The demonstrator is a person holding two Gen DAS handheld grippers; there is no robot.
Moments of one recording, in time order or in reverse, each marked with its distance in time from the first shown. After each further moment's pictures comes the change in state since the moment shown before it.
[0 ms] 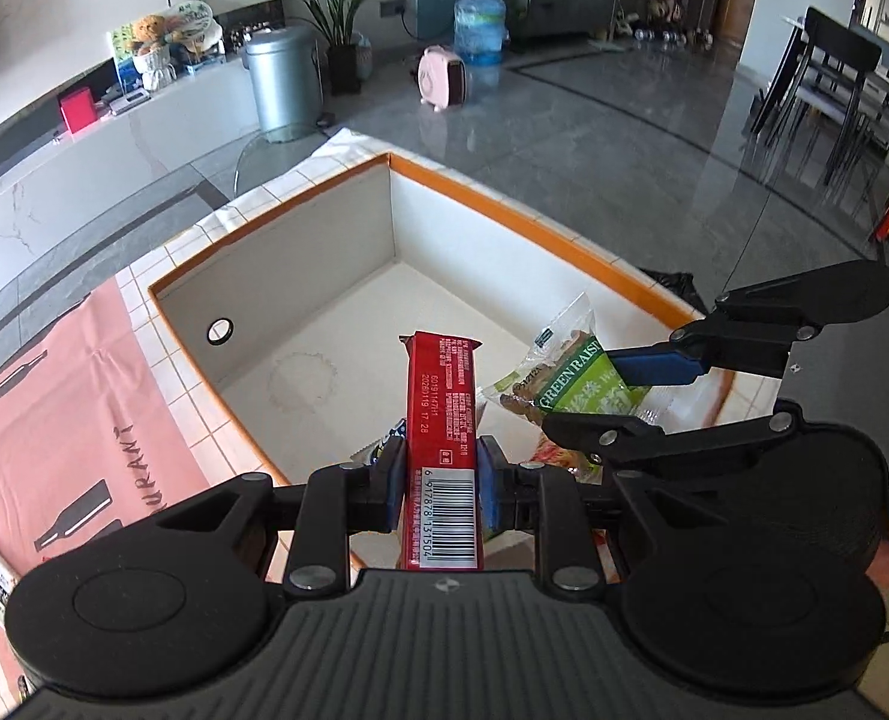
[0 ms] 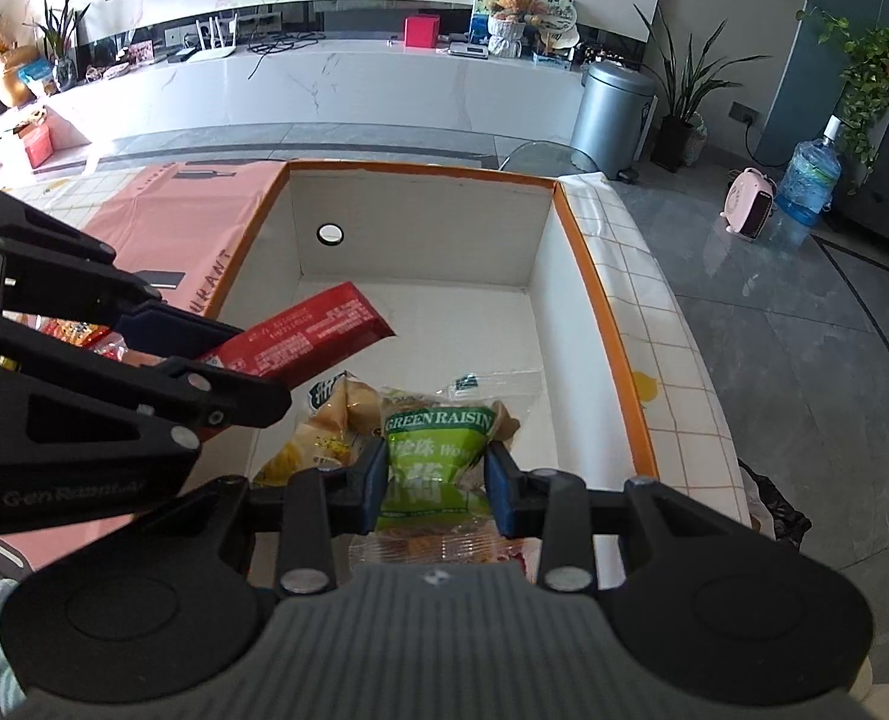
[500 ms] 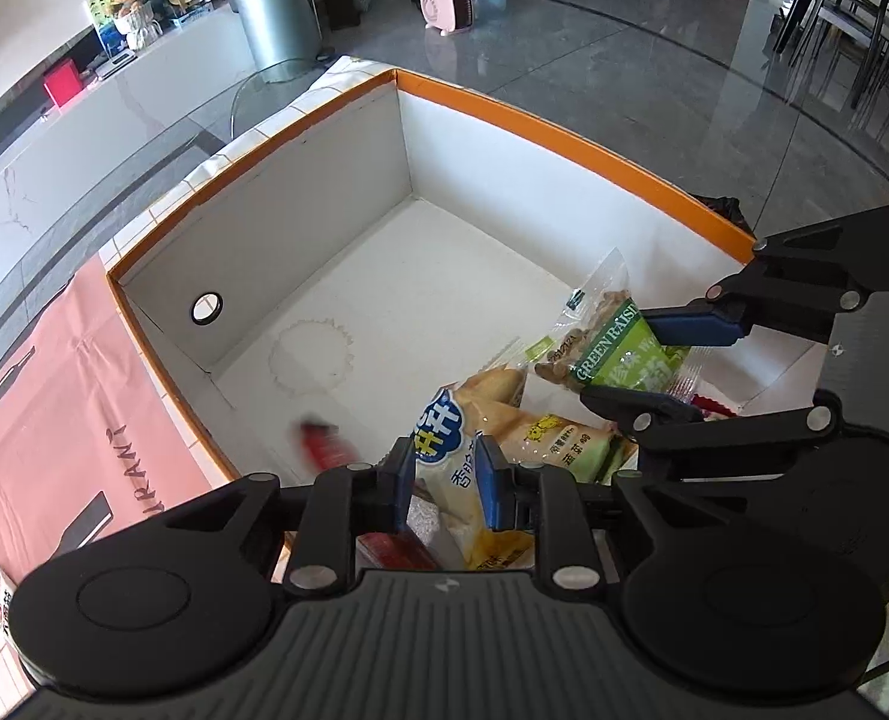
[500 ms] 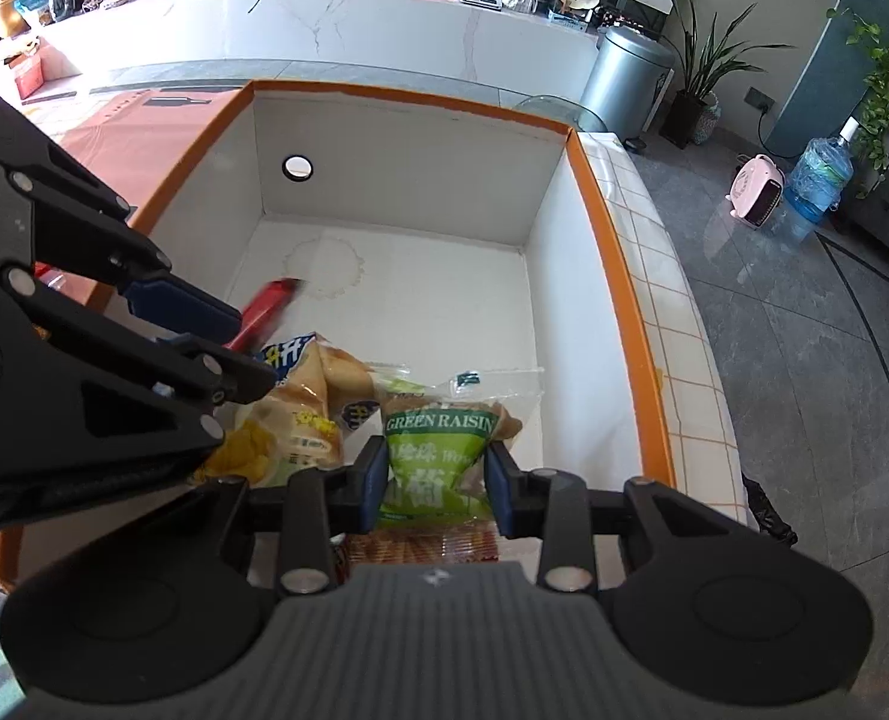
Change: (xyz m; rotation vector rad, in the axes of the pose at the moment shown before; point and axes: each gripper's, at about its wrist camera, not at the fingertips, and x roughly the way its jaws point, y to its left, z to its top) left arm 0.045 0.002 0.013 0.054 0.156 0.052; right arm 0.053 -0.004 0.008 -0.075 0.092 -0.036
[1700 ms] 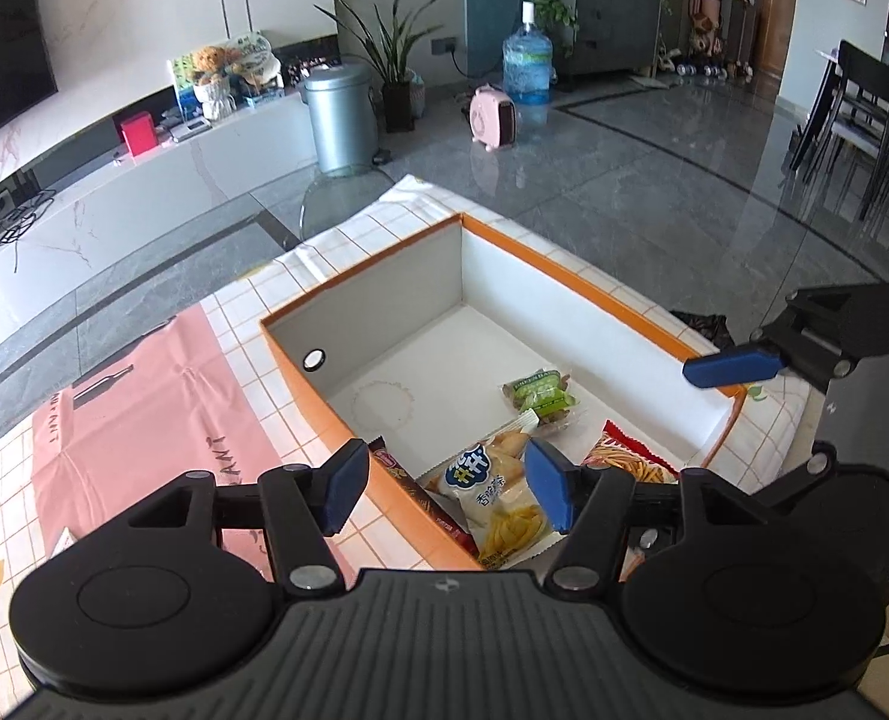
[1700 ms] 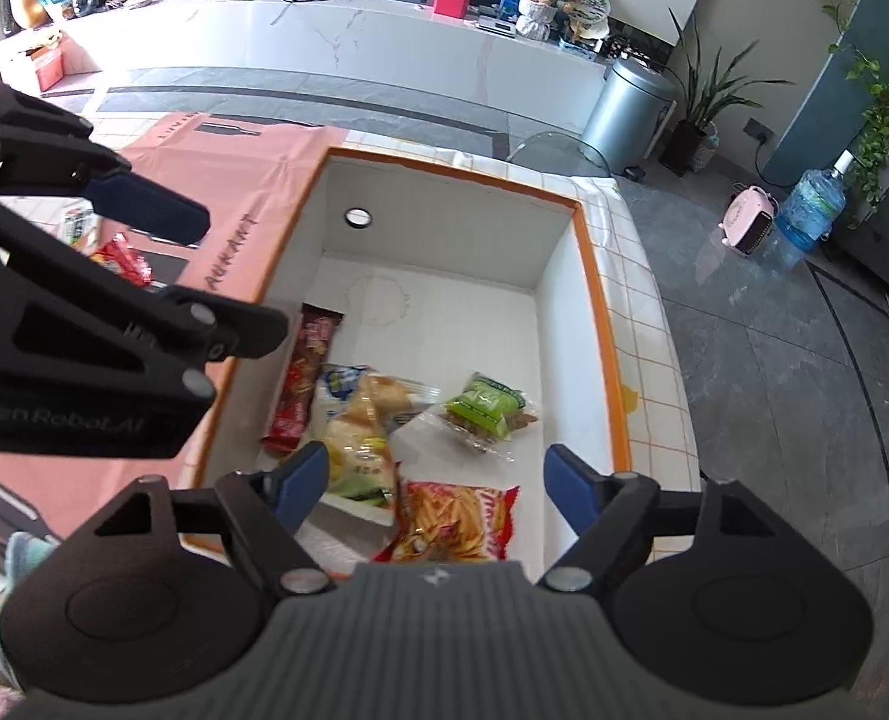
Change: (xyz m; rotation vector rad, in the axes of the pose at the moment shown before) left arm -0.118 0.021 -0.030 -0.111 -0.240 0.041; right arm -0.104 0.039 0.004 -0.036 -0.034 0.016
